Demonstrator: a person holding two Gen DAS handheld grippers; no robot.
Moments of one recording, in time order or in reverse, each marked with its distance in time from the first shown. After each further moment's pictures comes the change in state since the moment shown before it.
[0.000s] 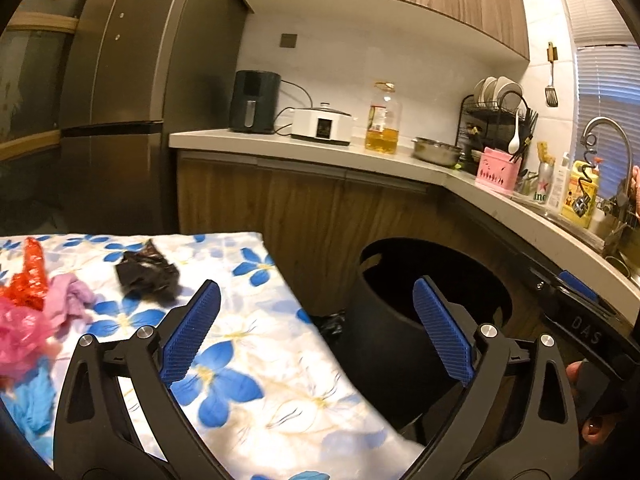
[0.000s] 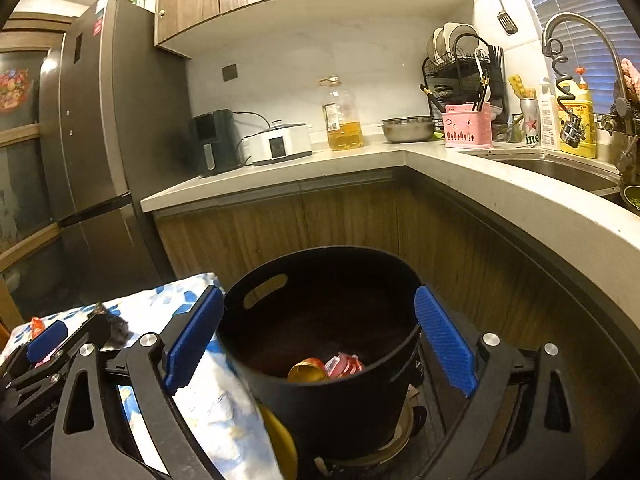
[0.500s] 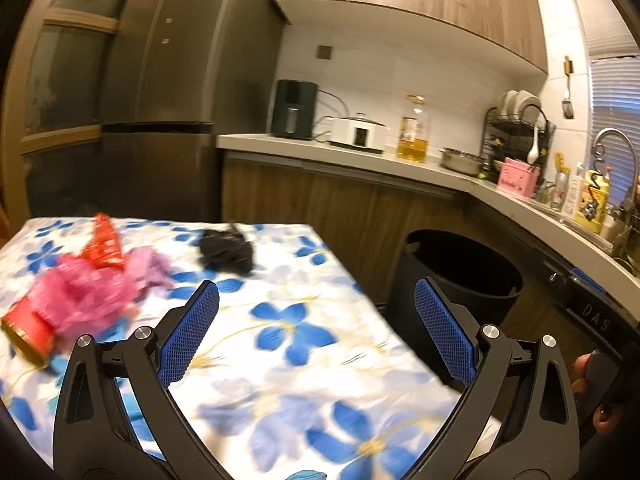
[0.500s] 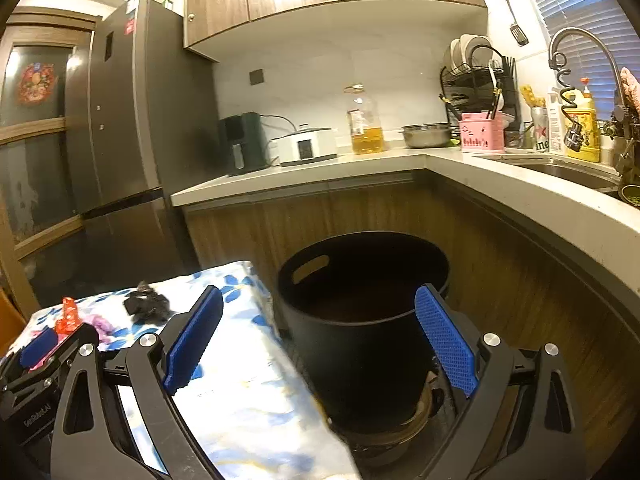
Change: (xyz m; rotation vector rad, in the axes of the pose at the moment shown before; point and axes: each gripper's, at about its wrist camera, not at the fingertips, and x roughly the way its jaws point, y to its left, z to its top) left arm -0.085 0.053 -0.031 -0.038 -0.034 0.114; right arm -0.053 0.038 -0.026 -0.021 -0.021 0.067
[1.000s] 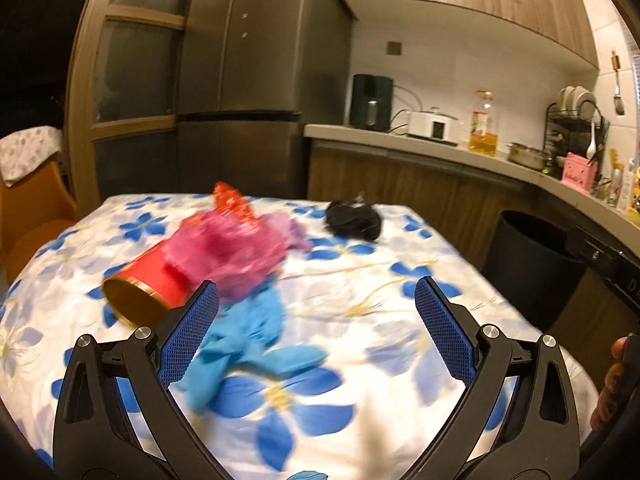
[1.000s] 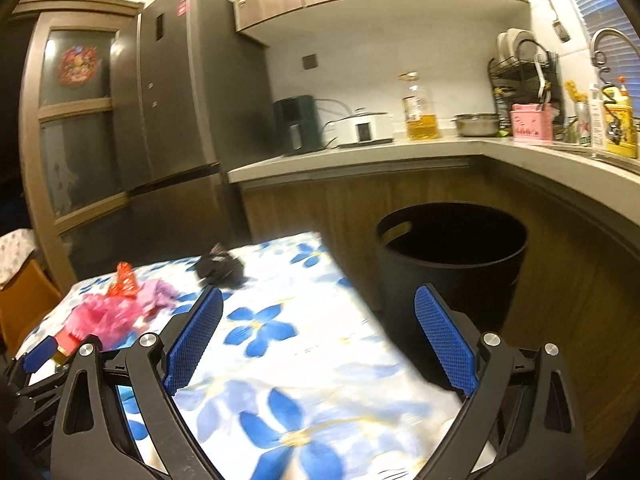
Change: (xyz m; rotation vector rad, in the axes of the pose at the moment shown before) left arm -0.048 0.097 -0.035 -0.021 0.028 0.237; right arm -0.017 0.081 -0.043 -0.047 0.049 0.161
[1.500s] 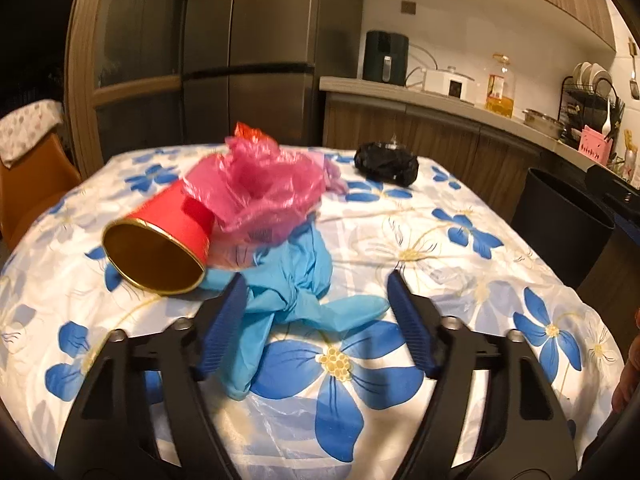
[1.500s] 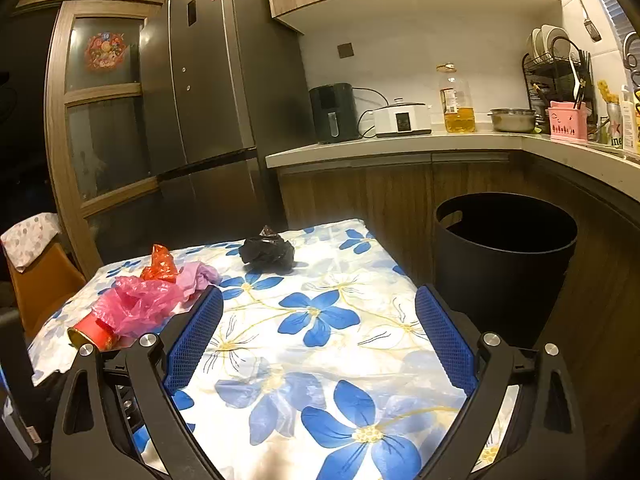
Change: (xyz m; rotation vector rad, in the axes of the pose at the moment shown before) left arm 0.033 0.031 -0.026 -0.002 0.169 0.017; right arm 0.013 0.040 -0.009 -0.037 0.031 0.090
